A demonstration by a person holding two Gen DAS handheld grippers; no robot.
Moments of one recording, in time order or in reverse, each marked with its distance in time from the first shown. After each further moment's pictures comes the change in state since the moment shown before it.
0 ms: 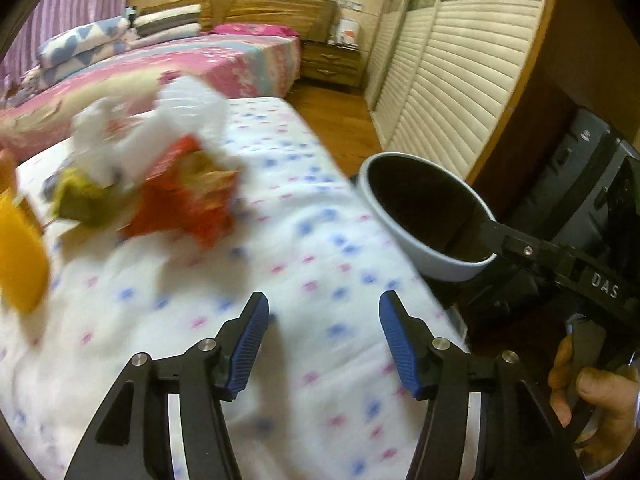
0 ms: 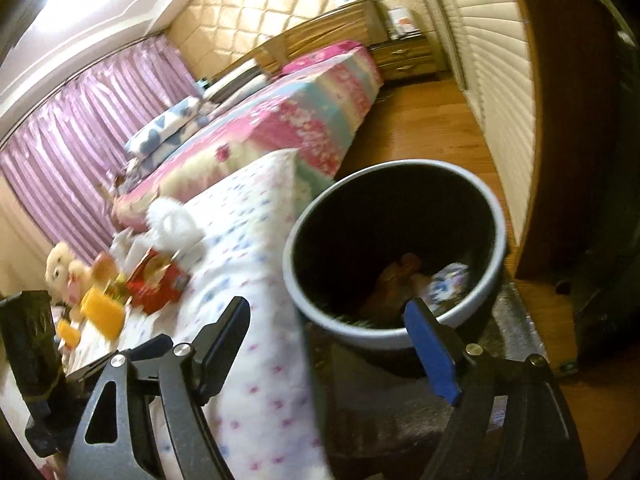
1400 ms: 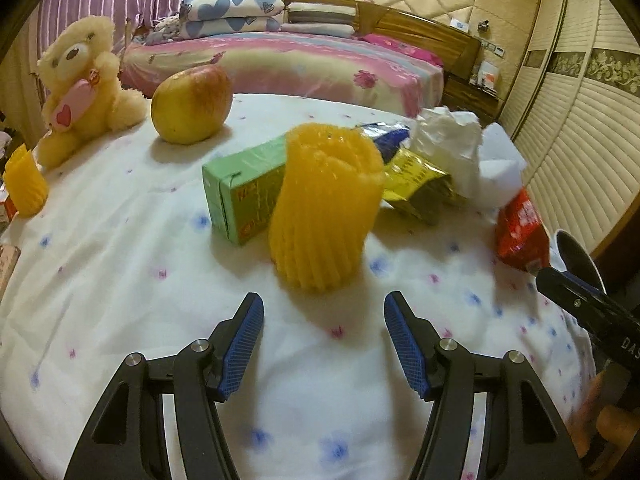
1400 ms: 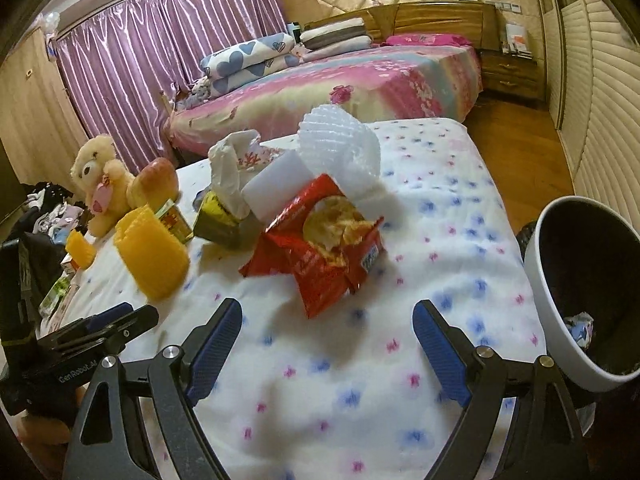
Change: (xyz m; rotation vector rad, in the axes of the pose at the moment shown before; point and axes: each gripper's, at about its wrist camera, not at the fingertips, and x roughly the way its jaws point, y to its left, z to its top) left arm -0.070 0.157 -0.023 -0.298 -0.055 0.305; right arm 0.089 0.163 -0.017 -0.303 0.101 0.087
